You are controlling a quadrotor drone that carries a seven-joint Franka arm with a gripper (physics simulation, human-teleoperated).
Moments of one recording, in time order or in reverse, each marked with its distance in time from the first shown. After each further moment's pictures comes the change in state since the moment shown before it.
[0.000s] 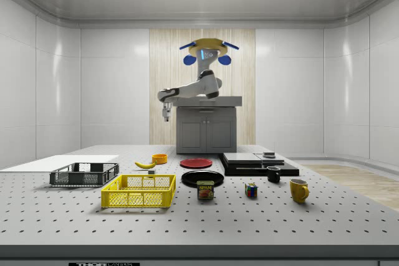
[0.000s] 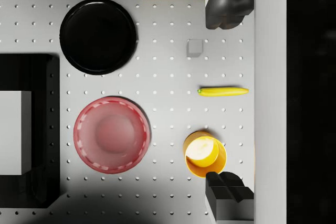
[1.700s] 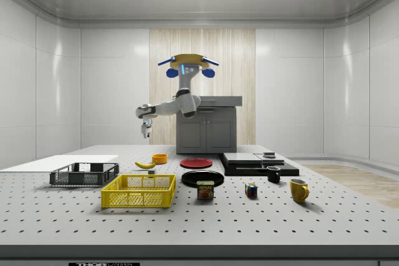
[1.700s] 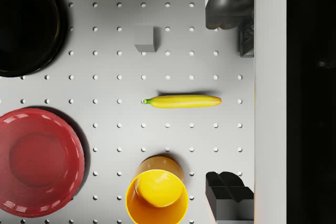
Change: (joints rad) arm 0.000 0.000 0.000 0.000 0.000 0.000 0.000
